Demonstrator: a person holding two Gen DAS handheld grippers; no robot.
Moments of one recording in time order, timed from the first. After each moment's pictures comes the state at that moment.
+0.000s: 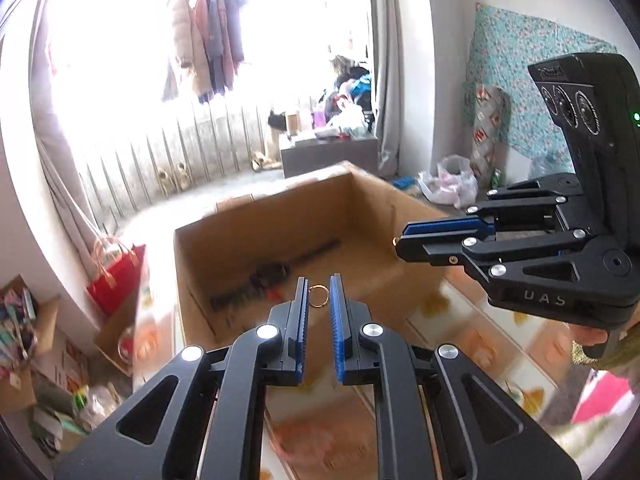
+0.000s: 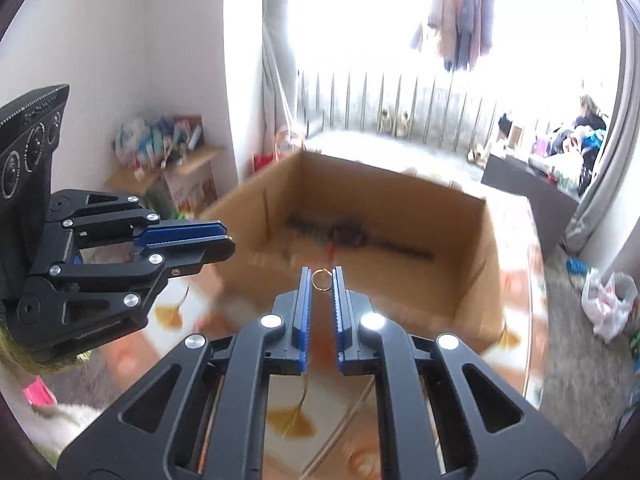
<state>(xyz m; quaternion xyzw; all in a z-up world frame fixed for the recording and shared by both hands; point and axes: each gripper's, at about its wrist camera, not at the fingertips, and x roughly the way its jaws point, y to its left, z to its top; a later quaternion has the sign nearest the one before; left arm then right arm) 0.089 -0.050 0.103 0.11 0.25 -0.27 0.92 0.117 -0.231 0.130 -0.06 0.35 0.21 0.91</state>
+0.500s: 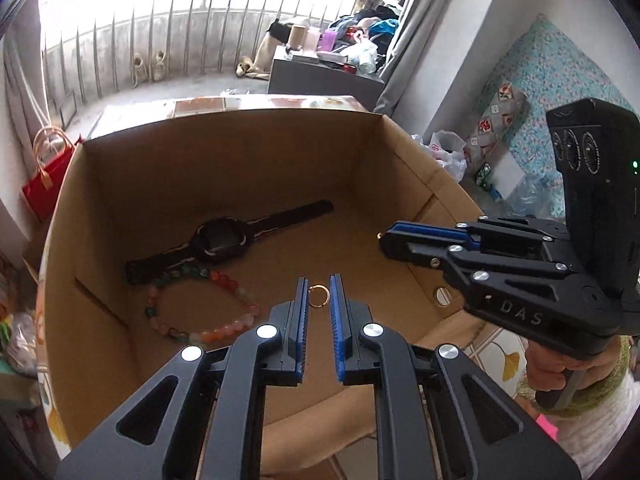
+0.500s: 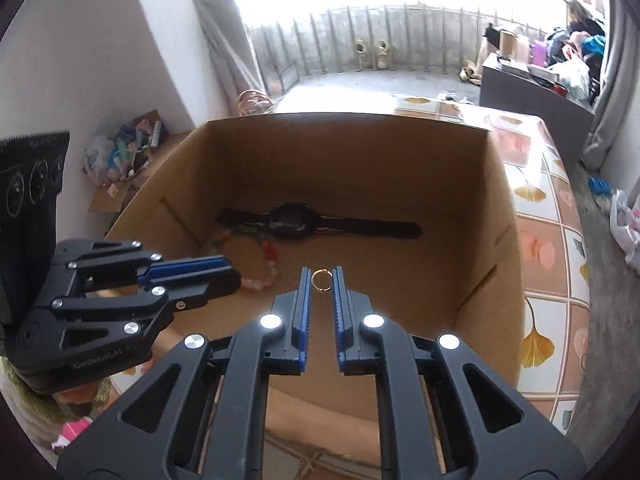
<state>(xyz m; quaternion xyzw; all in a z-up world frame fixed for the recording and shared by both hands) 0.218 -0.078 0.050 -0.01 0.44 -0.30 0.85 0.236 -0.277 0.061 0.04 0.47 0.18 0.86</state>
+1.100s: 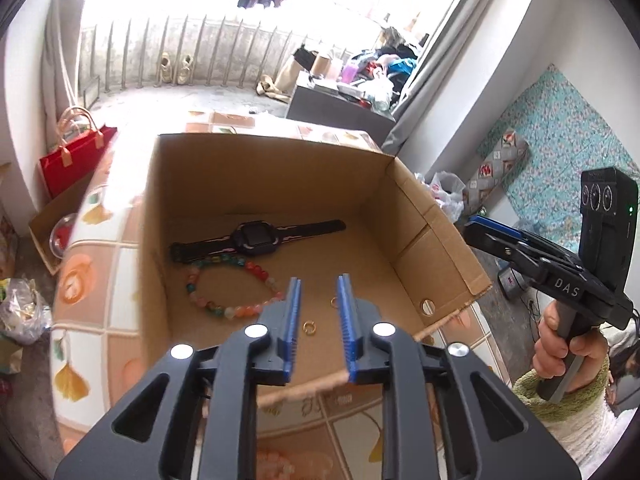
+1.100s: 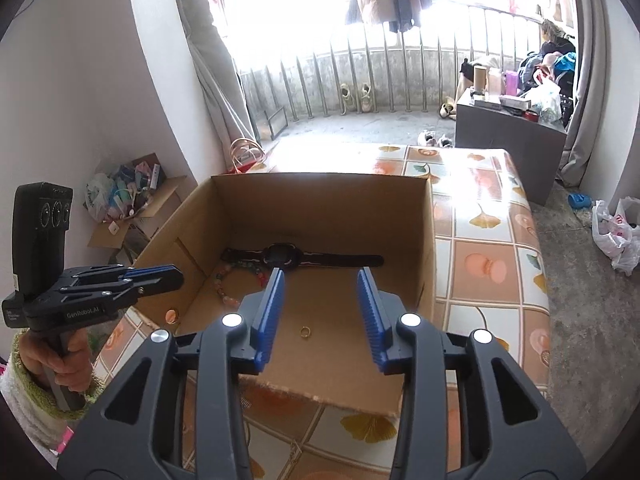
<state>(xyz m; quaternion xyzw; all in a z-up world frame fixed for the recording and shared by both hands) 0.179 -0.012 0.086 -0.08 0.40 -0.27 0.87 0.184 -0.310 0.118 0.05 0.40 0.16 0.90</state>
